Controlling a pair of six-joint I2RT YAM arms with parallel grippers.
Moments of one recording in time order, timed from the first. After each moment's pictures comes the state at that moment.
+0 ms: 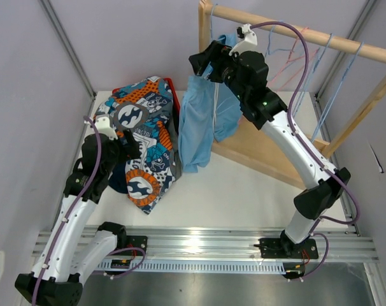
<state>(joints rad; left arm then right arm) -0.20 0.78 0.89 -0.53 -0.15 -0.29 0.62 1.70 1.95 -0.18 0.10 0.55</state>
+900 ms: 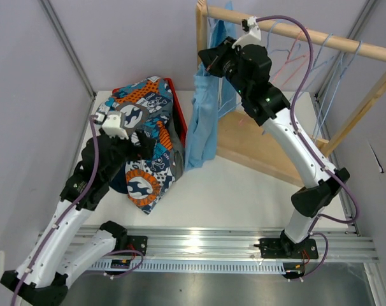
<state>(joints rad) -0.38 0.73 0.93 -0.47 -0.13 -0.28 0.62 1.75 2.07 -0.22 0.12 0.63</state>
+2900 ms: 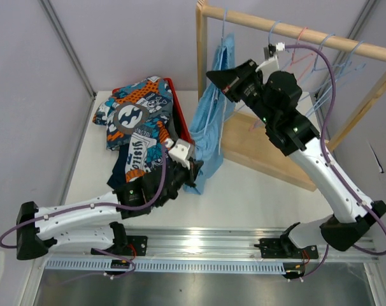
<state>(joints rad) -1.21 0.98 0.78 0.04 -0.55 -0.29 0.66 1.40 1.73 -0.19 0.03 0.97</state>
